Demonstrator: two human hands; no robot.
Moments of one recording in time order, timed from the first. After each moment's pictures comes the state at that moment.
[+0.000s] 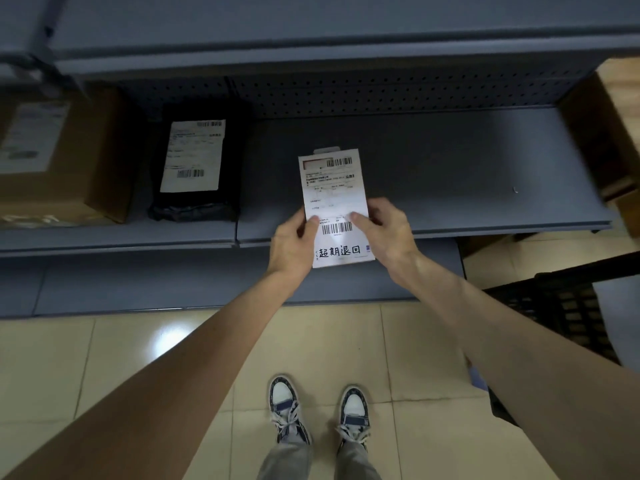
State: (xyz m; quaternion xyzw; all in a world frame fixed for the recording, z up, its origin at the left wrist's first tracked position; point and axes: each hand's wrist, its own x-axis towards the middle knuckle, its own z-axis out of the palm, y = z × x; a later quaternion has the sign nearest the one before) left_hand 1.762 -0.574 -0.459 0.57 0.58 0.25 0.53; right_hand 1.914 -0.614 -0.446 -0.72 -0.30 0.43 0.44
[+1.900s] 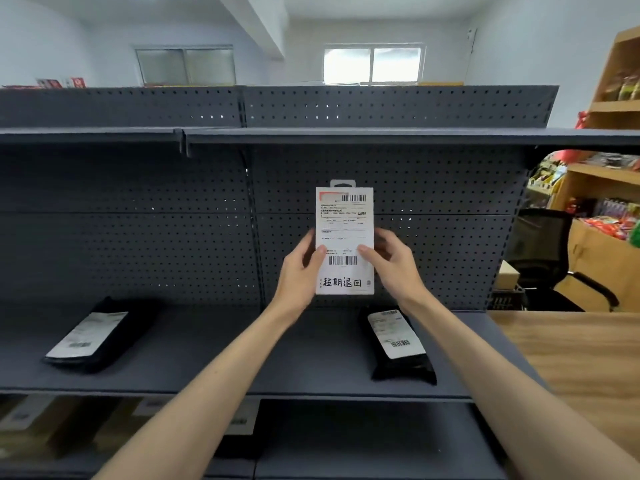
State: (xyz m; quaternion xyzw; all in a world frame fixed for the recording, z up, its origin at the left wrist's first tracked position) left_hand 1.799 -0.587 0.093 0.67 0.31 0.51 0.44; right_hand 1.973 -0.627 0.100 -0.50 -0.55 0.24 0.62
